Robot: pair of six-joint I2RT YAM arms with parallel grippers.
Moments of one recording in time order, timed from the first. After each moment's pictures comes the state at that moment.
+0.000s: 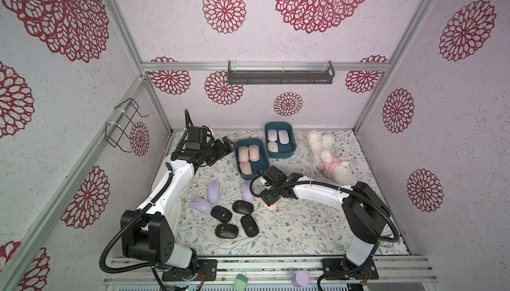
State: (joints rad) left arm -0.16 1.49 1.29 -0.51 0.37 -0.66; right arm 0.86 1.78 1.19 -0.51 0.10 0.07
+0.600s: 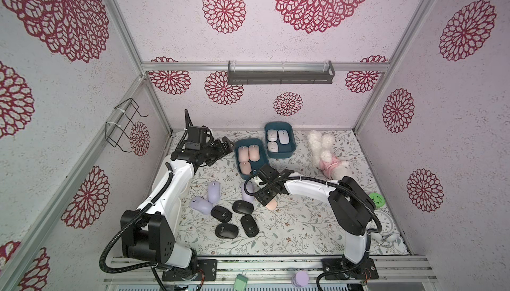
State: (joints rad) left arm -0.15 1.49 1.29 -0.52 0.36 -0.65; right arm 0.86 1.91 1.31 -0.56 0.02 0.02
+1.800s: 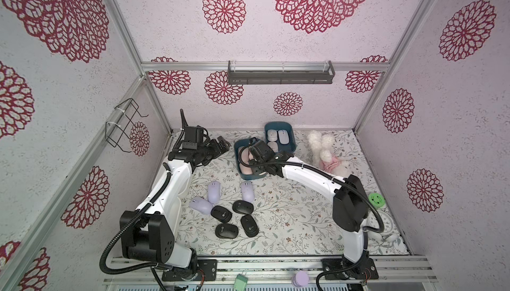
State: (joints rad) left arm -0.12 1.49 1.29 -0.53 0.29 -0.64; right arm 0.84 2.02 1.78 -0.65 0.30 0.27
